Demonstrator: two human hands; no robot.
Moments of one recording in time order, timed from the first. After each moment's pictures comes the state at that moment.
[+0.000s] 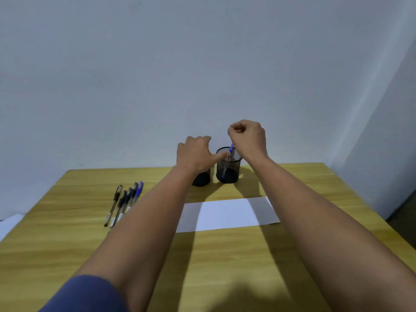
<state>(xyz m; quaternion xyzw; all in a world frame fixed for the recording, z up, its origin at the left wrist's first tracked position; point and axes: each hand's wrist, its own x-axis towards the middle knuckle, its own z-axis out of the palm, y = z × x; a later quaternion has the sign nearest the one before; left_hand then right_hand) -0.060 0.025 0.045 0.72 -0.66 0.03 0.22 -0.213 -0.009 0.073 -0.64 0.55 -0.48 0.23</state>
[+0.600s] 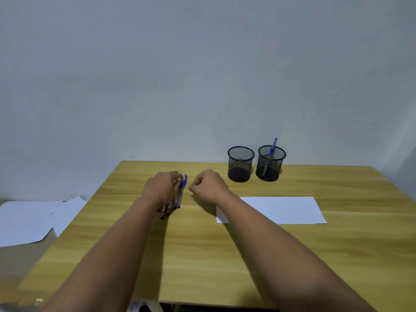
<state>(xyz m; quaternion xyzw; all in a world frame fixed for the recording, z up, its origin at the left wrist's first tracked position) 0.135 0.148 -0.036 0.78 -0.61 -0.02 0.14 -0.034 0.091 -0.027 -0.79 0.48 -0.18 0.34</state>
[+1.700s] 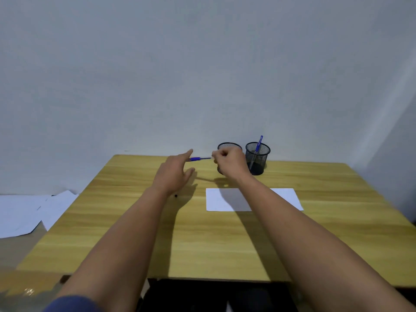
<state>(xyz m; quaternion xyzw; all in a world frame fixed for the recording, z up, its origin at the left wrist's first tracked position) 0.082 0.153 -0.016 0.69 -0.66 -0.02 0.30 -0.107 0.089 0.023 -0.69 0.51 -0.38 0.35</state>
